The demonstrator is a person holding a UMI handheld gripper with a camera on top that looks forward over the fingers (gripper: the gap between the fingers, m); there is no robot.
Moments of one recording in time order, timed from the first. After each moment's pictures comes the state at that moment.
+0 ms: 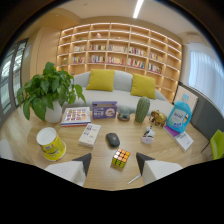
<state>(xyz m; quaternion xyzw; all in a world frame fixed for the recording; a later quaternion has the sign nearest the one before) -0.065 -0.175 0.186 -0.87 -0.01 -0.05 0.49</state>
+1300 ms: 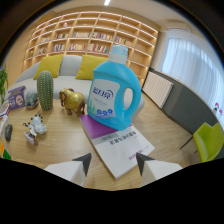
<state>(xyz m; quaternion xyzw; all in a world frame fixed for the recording) 0.403 -0.078 0.077 -0.88 0.08 -0.17 0.44</state>
